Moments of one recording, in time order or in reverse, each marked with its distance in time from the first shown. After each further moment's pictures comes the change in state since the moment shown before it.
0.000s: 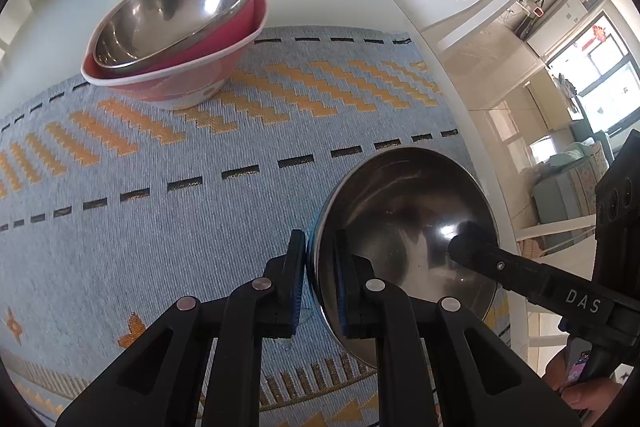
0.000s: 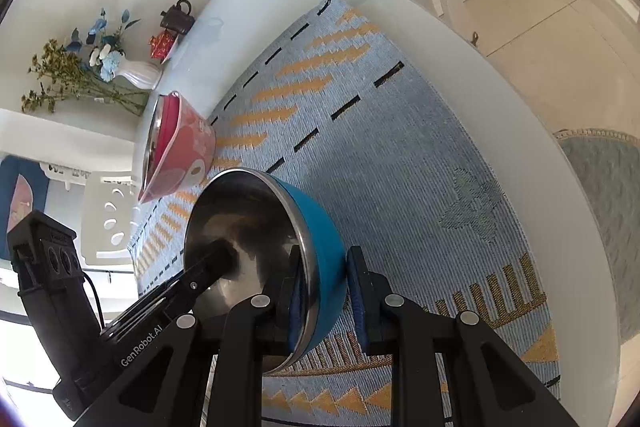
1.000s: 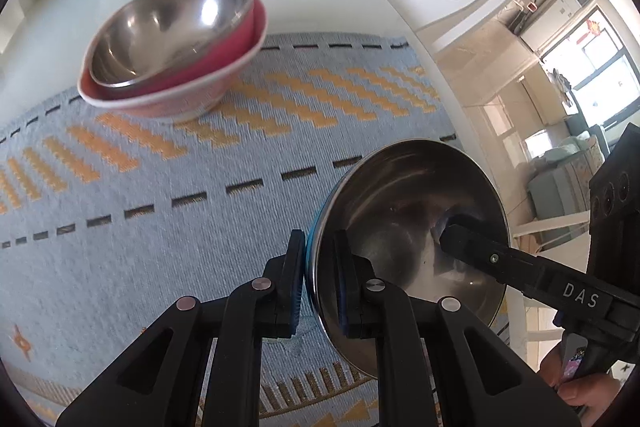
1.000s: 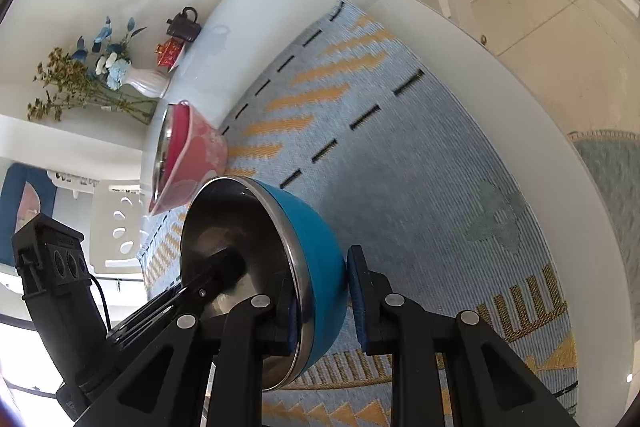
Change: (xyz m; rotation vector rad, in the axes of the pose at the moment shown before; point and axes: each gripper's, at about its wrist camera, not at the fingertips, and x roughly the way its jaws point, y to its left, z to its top) left arm -0.005 0.007 0.009 0.019 0.004 -0.023; right arm 0.001 0.015 0.005 0.010 -0.024 0.028
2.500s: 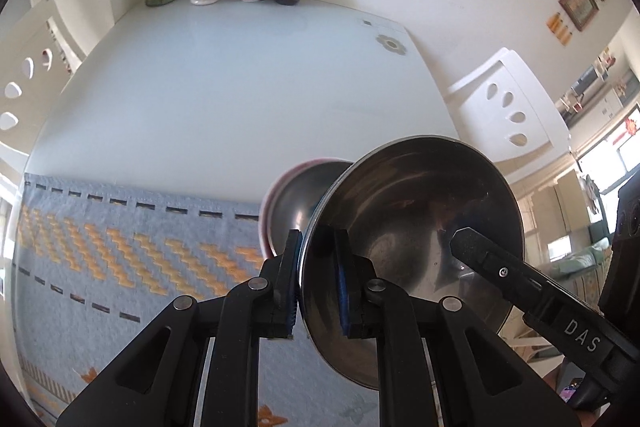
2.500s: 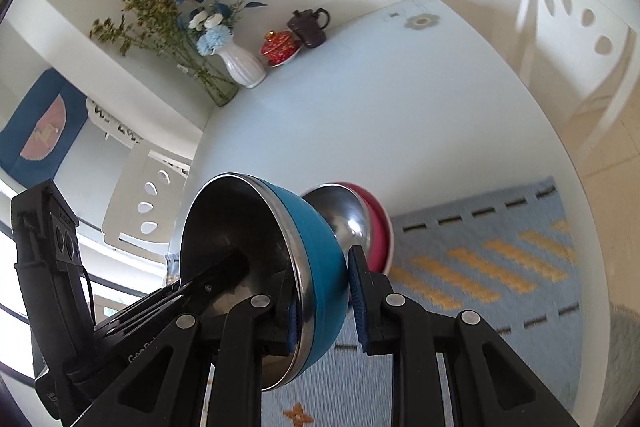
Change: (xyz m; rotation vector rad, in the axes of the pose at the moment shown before) left arm -0.085 0.098 0.091 -0.250 -0.228 0.116; right arm 0.031 0.191 0.080 -0.422 -0.065 0.036
